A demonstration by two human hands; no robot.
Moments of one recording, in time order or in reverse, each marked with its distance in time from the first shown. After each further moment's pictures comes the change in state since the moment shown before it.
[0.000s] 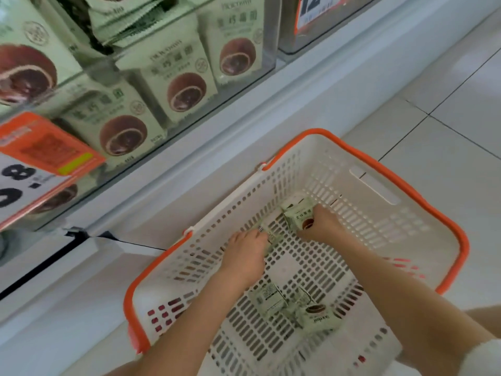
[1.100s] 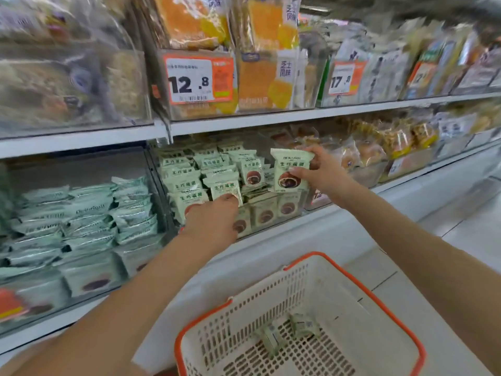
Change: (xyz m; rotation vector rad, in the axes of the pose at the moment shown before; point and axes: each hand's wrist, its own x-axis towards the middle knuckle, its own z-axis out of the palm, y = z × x) left_hand -0.187 -0.007 -0.284 0.260 0.627 -0.185; right_hand -0.270 -0.226 -0.264 0.595 0.368 -0.857
